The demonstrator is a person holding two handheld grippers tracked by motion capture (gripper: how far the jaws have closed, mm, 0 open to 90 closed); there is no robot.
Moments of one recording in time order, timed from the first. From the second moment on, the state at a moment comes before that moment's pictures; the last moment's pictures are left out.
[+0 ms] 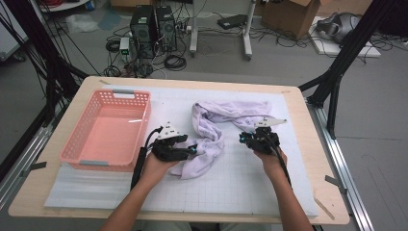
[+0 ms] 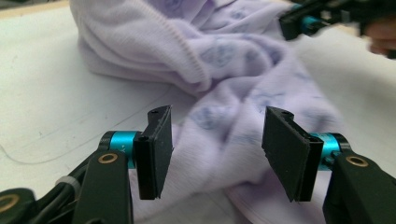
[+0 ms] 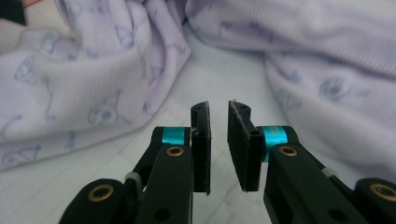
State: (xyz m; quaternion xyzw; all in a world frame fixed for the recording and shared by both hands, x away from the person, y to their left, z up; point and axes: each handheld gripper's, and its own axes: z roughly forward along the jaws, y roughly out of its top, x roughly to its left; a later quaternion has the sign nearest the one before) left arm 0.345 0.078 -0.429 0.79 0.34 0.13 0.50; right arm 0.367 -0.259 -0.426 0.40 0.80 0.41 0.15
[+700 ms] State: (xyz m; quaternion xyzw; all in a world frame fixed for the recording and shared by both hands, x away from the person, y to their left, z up) left arm 0.345 0.096 -0.423 0.77 0.36 0.15 0.50; right arm 0.361 -0.186 -0.446 0.35 0.84 0.41 0.11
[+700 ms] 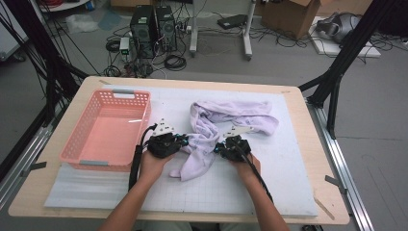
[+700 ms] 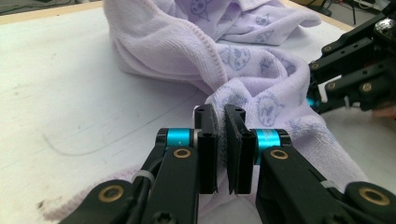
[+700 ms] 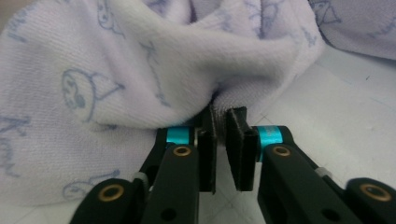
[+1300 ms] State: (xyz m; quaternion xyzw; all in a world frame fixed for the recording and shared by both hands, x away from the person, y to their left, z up) left arm 0.338 0.078 -0.426 0.77 0.34 0.15 0.51; right arm 0.354 -0.259 -0.375 0.40 0.82 0.28 0.30
